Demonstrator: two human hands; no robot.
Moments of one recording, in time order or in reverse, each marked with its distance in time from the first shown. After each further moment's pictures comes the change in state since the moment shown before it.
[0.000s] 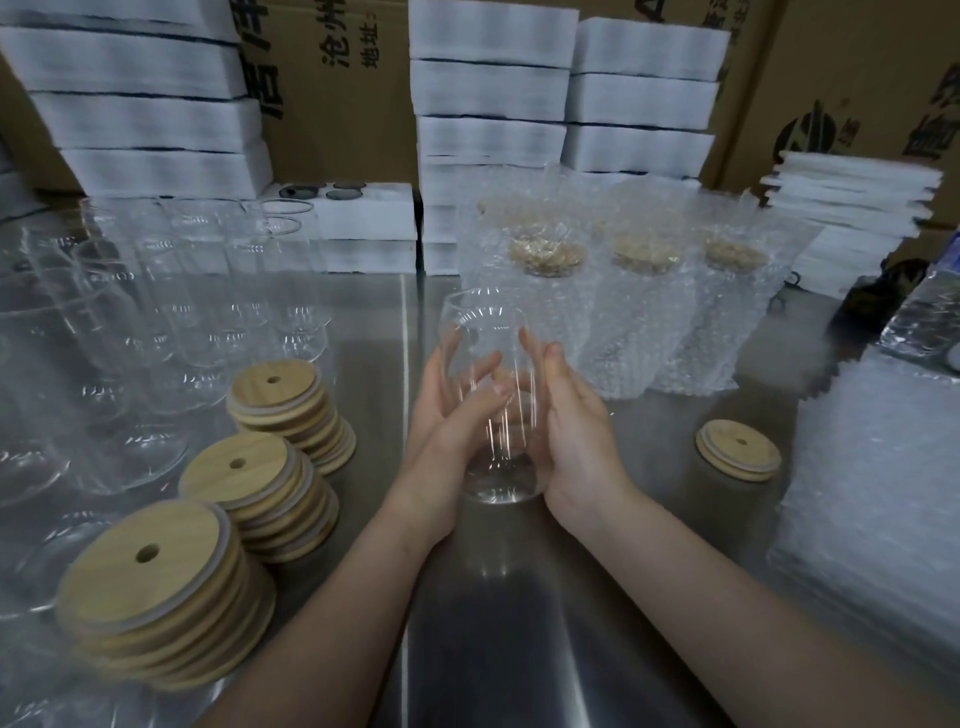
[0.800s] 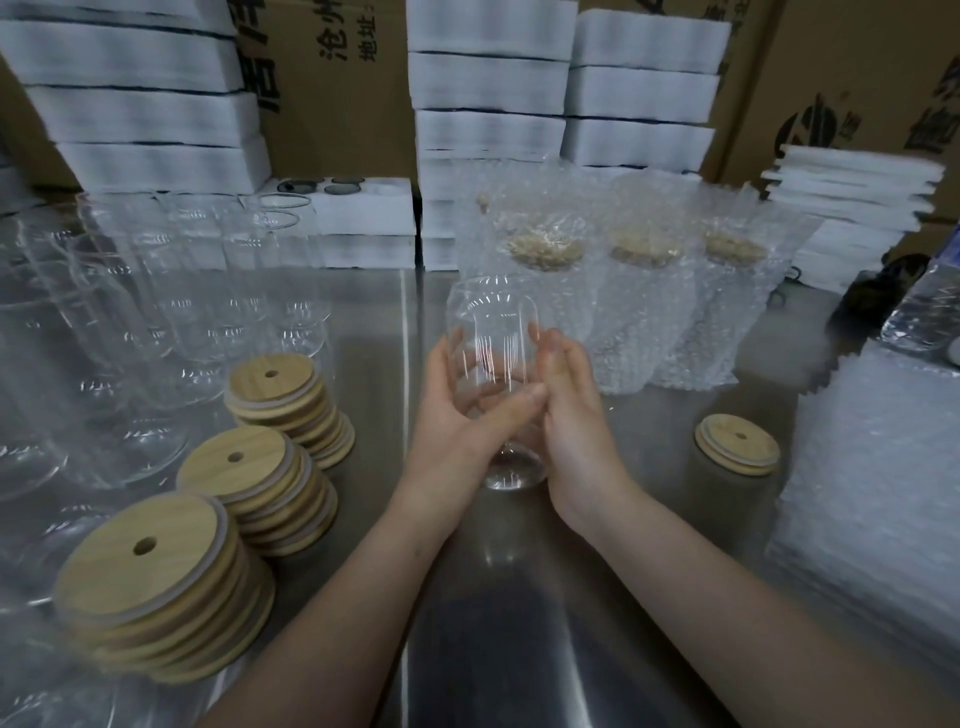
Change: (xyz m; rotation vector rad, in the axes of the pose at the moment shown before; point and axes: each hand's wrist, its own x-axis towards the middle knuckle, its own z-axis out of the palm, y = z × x) left_hand -0.010 0.005 0.011 0.244 0.017 0.107; right_hand -0.009 -0.005 0.005 -0.108 -0.049 -0.112
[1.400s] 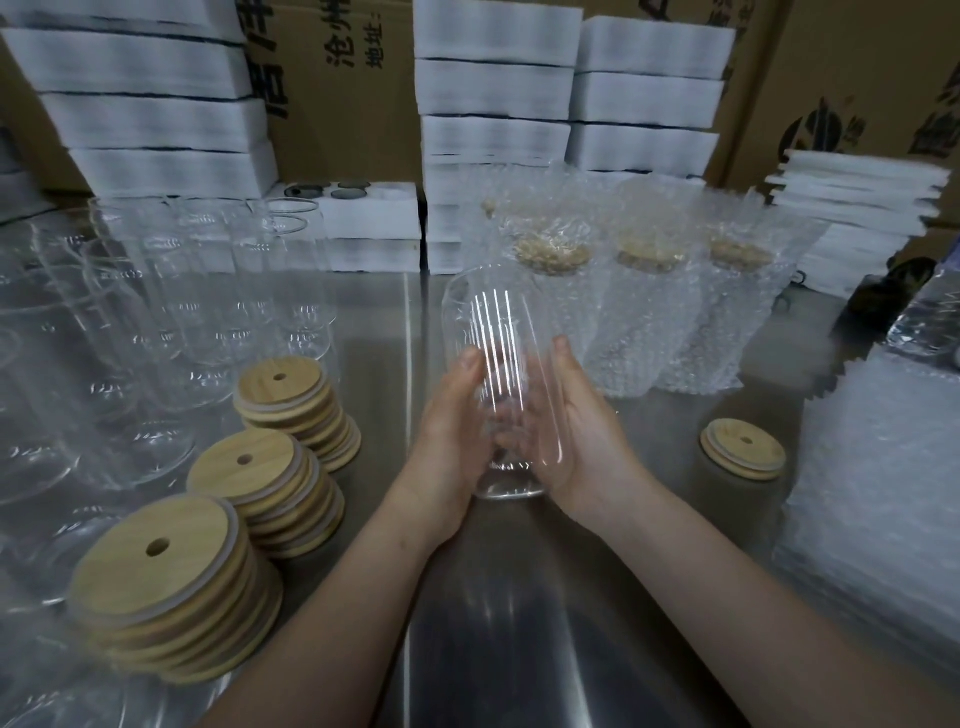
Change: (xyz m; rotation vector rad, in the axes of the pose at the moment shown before) left_hand 0.002 0.012 0.000 -0.234 -0.091 -0.110; right_hand 0.003 -0.006 -0.009 0.175 -0.134 0.228
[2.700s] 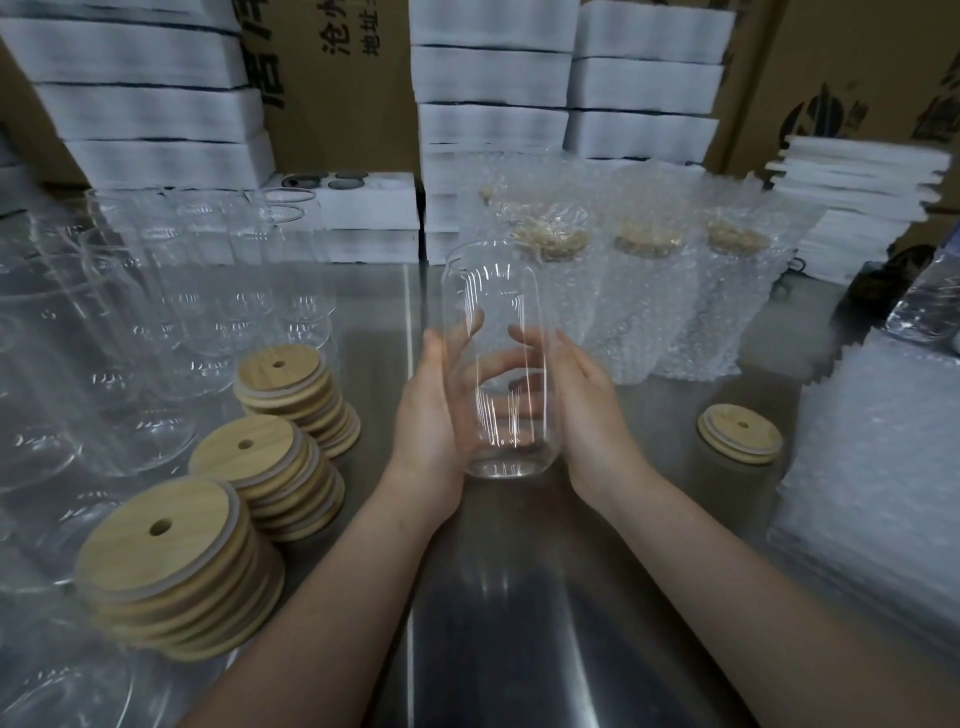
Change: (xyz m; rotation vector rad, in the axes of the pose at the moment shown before) left_hand 0.007 0.002 -0.004 -0.138 0.170 -0.172; right_hand 0.001 0.001 -0.001 -0.360 0.205 -0.224
